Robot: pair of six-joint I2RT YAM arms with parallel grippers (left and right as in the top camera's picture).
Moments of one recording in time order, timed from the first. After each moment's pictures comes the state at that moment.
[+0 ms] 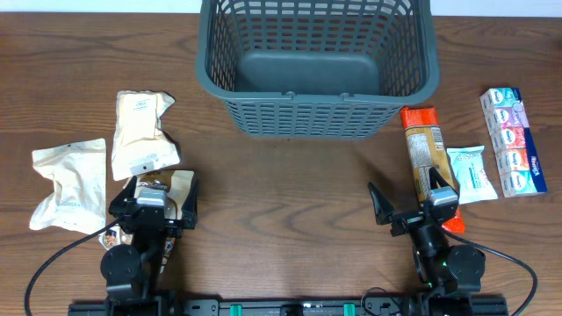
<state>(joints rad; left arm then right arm) 0.07 0.01 0.06 -0.18 0.16 0.10 -0.02 0.01 0.01 -0.04 -0.28 0.09</state>
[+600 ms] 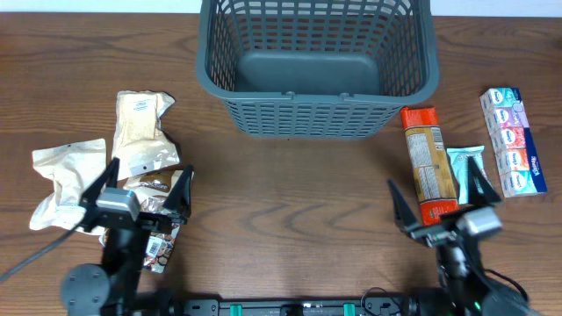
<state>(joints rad) 0.07 0.21 0.50 -0.21 0.27 -0.08 -0.02 0.02 0.33 0.03 -0.30 0.04</state>
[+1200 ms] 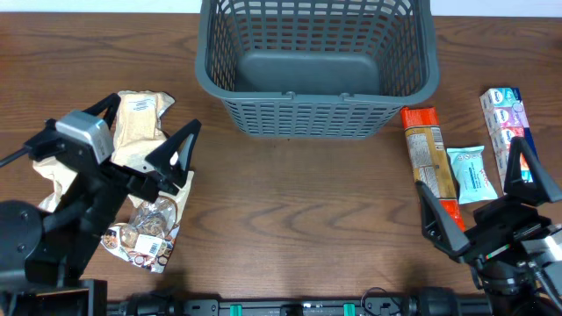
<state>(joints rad) 0.07 0.68 1.12 -0.41 0.52 -0.15 -0.02 0.29 0.70 0.19 -0.40 0.30</state>
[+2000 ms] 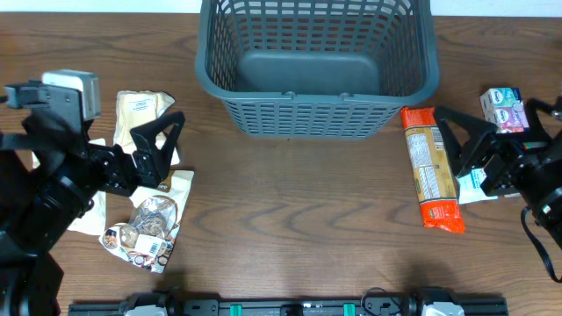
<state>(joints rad) 0.07 1.03 1.77 -1.23 0.36 0.01 -0.02 1.02 1.85 -1.22 -0.19 0.15</state>
